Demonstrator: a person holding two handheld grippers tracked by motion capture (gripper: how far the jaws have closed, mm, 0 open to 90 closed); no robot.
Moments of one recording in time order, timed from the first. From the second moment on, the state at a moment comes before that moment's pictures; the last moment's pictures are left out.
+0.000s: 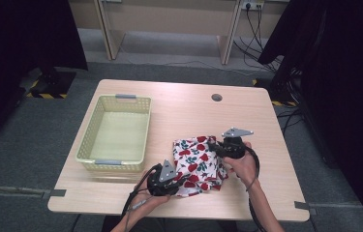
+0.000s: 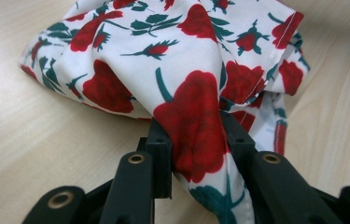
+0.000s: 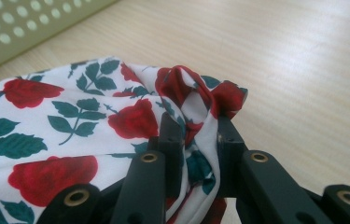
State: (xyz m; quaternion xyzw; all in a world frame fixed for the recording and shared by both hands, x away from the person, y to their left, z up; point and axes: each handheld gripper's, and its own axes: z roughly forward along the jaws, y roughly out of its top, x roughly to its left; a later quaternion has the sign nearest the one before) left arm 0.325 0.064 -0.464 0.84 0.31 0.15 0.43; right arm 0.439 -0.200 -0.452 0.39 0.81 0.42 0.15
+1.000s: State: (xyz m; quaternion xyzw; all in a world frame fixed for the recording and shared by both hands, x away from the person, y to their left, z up) left arm 0.340 0.093 -0.372 0.82 0.28 0.21 0.46; right arm 0.448 -0.178 -0.366 0.35 0.76 0.50 0.20
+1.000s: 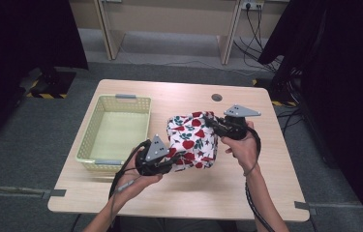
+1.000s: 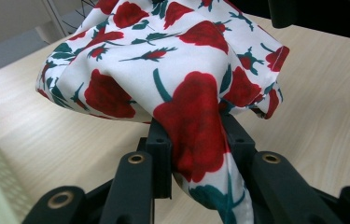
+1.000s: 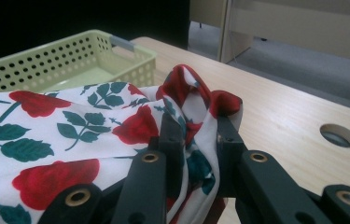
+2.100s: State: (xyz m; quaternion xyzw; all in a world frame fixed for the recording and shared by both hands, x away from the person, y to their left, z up) left arm 0.350 0.232 -0.339 0.79 0.37 0.23 0.43; right arm 0.484 -0.037 -0.318 0.29 0.79 0.51 0.18
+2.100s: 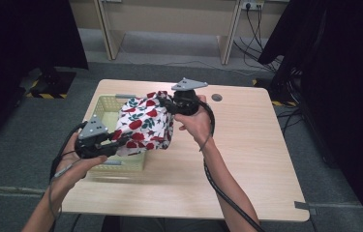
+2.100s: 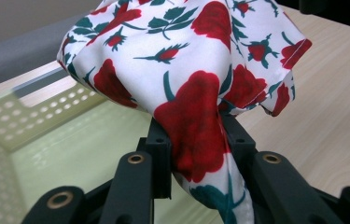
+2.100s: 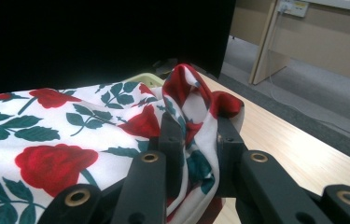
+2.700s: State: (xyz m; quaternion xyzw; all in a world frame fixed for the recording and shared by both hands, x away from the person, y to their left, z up) left arm 0.362 0.295 -0.356 0.78 0.42 0.23 0.41; right arm 0.505 0.039 -0.330 0.28 0.81 0.50 0.16
